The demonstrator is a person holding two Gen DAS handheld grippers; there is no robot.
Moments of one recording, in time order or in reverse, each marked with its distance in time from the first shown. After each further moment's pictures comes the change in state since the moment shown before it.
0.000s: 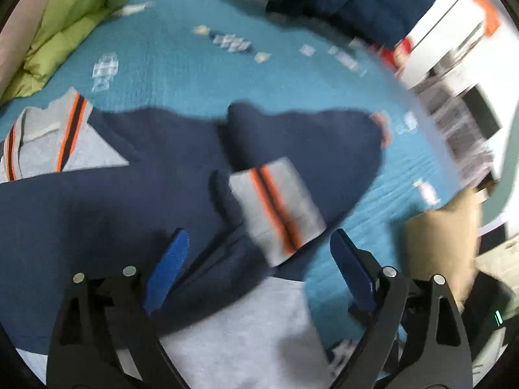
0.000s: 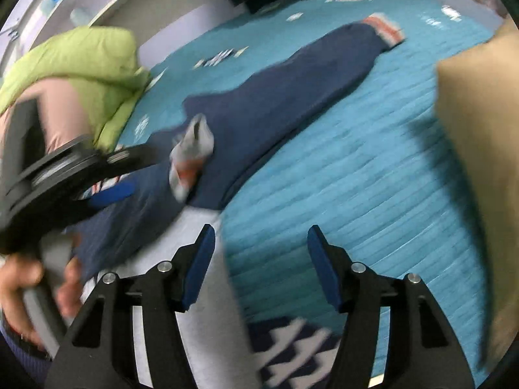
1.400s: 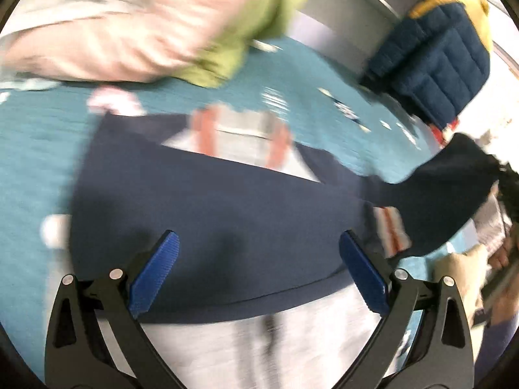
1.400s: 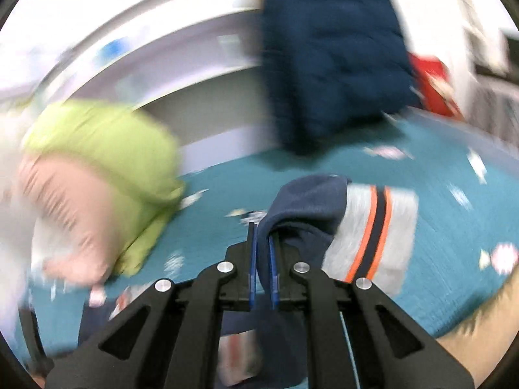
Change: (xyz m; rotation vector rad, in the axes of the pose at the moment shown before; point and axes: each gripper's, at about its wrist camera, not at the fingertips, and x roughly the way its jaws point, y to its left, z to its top) left arm -0.144 0.161 -0.055 -0.258 -0.198 0.246; right arm -0.078 0.101 0.127 -0.304 -0.447 0.095
